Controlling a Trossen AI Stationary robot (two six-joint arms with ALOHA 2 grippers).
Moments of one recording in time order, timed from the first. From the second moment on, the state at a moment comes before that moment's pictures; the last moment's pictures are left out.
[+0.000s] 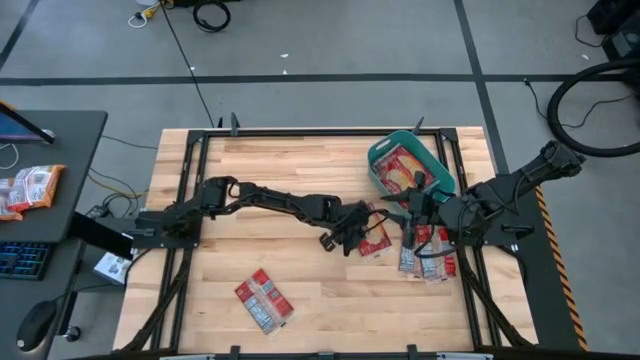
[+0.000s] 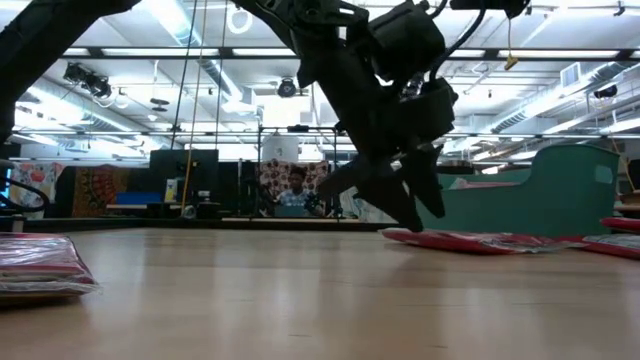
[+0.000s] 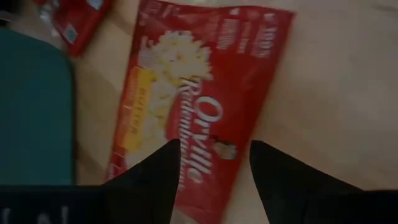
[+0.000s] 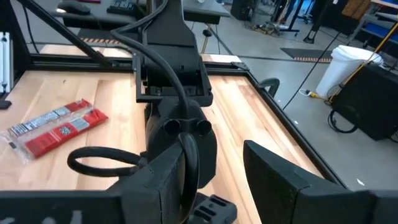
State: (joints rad) left arm -0.05 2.28 1.73 -0.41 -0.07 0.98; right arm 0.45 0.93 0.82 -0.30 0.73 0.11
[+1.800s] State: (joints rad) left arm -0.05 2.12 1.69 -0.39 -0.38 0.90; right arm 0.45 0.87 0.85 -0.25 0.76 0.02
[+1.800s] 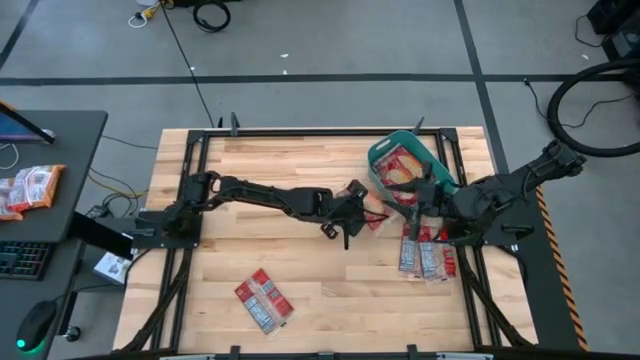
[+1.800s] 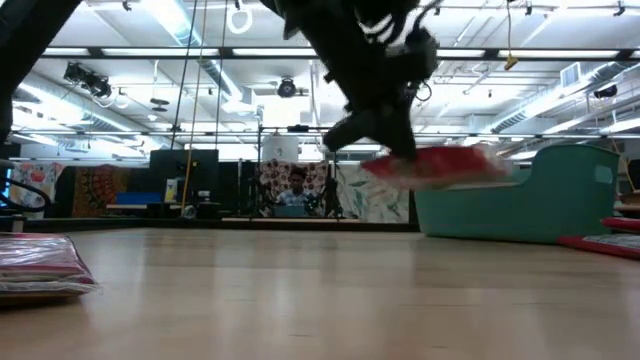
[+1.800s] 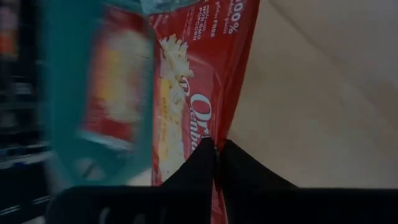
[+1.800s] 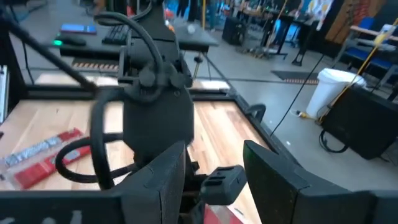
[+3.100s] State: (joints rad) left arm 0.12 2.39 1.73 0.53 -0.17 1.03; right arm 0.48 0.82 0.85 -0.16 0.76 -0.06
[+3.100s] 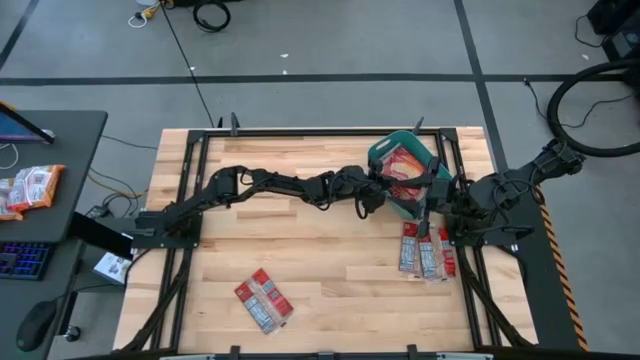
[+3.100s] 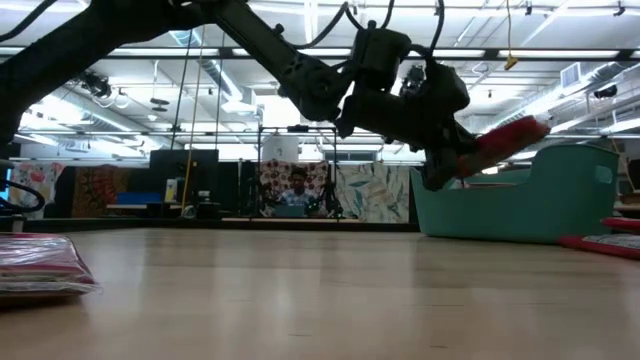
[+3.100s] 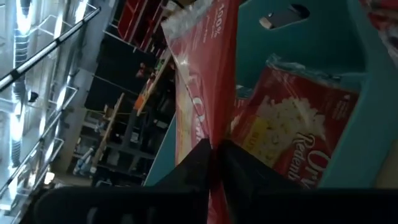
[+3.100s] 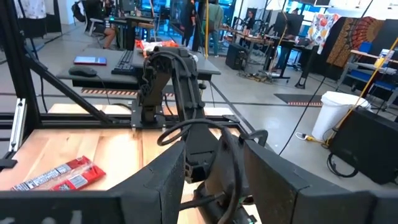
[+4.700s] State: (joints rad) left arm -0.15 2.05 1.75 -0.86 -0.37 0.29; right arm 0.48 0.82 0.85 -0.44 0.73 0.24
